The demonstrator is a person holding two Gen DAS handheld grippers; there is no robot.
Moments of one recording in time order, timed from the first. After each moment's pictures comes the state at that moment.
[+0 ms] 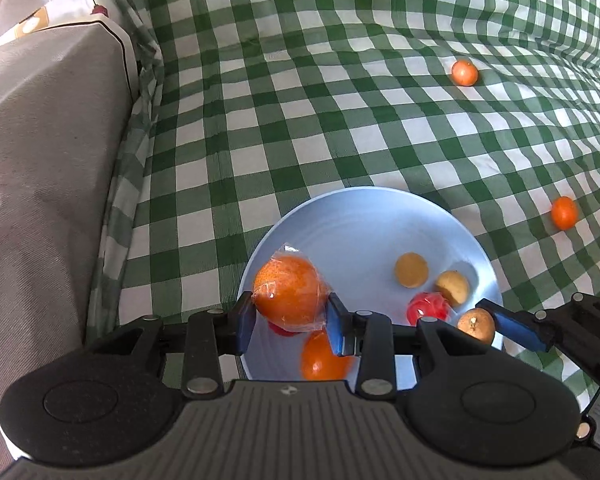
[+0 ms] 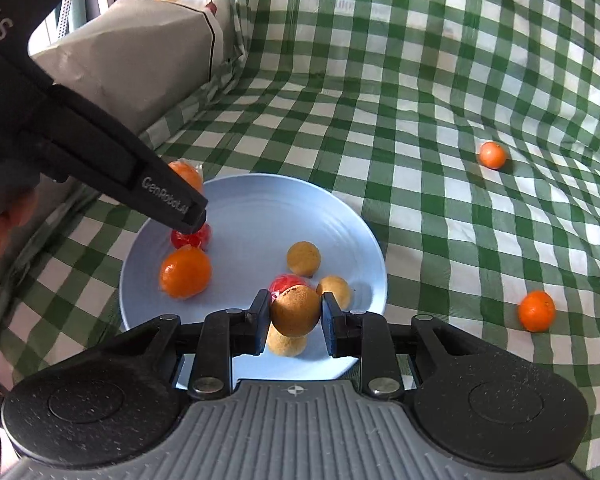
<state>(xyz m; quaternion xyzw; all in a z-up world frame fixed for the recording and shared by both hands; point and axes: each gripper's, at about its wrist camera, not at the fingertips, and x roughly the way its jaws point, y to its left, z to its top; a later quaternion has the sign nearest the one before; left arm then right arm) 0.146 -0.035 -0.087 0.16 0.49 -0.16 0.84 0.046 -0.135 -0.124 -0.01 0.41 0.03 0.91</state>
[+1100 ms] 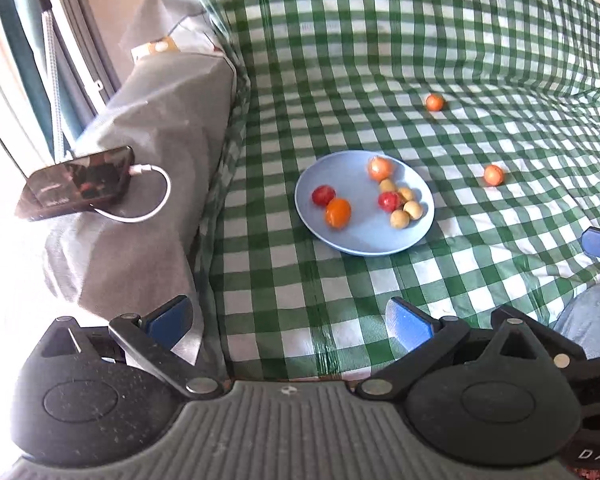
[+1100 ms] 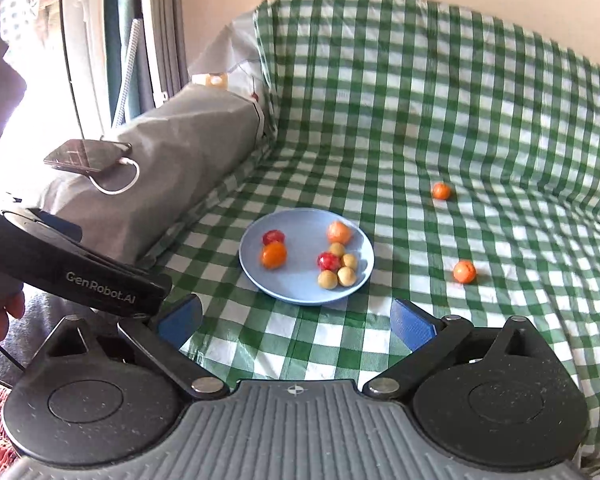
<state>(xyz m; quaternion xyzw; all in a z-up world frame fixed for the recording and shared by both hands) -0.095 0.066 0.023 0.14 0.42 -0.11 0.89 -0.162 -0.099 0.000 0.00 0.33 0.02 0.94</state>
